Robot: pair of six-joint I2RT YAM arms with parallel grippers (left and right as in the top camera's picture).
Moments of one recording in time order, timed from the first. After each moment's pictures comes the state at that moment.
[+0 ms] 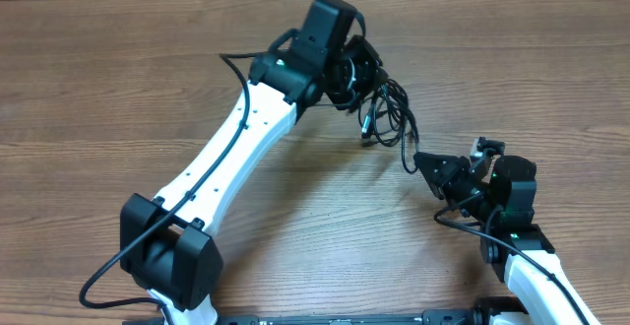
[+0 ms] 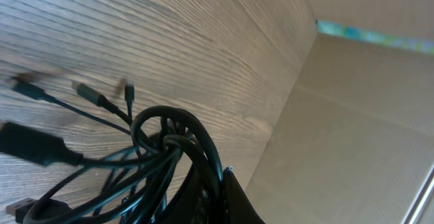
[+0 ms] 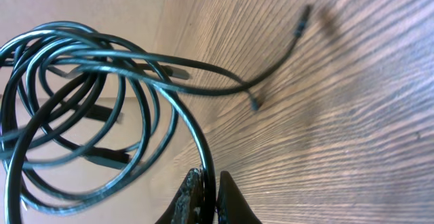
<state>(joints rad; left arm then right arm) -0.53 1.87 1.74 -0.65 0.42 -1.31 0.00 1.08 0.31 0.21 -0.60 1.04</state>
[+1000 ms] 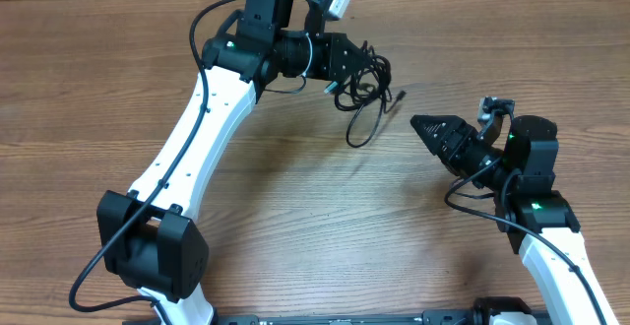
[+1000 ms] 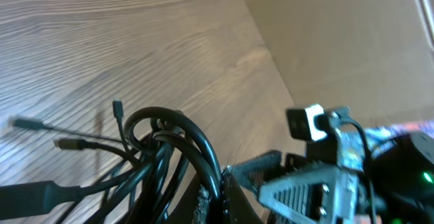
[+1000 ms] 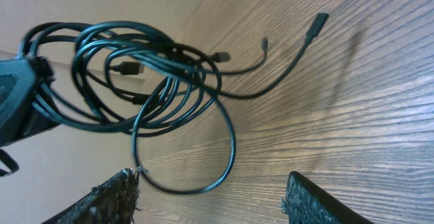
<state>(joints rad) -0.37 1.86 1.74 -0.61 0.86 -0.34 0.00 1.08 0.63 -0.11 -0.64 0.83</state>
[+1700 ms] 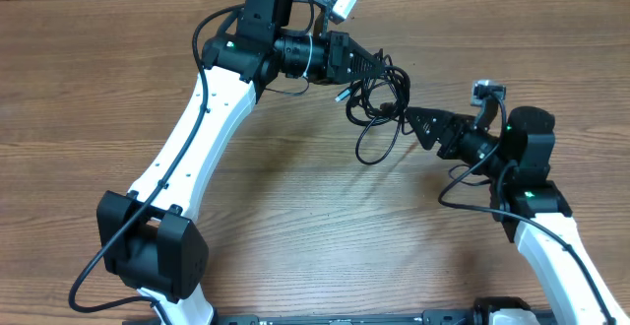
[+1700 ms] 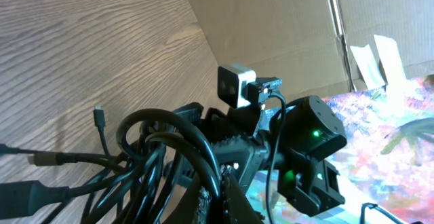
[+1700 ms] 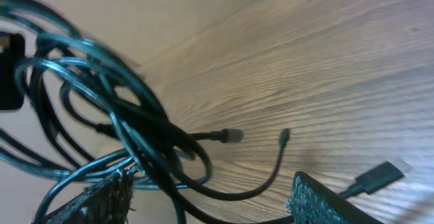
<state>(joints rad) -0.37 1.86 1.74 -0.58 1.11 -0.48 0.01 1.19 0.63 0.10 -0.69 0.51</state>
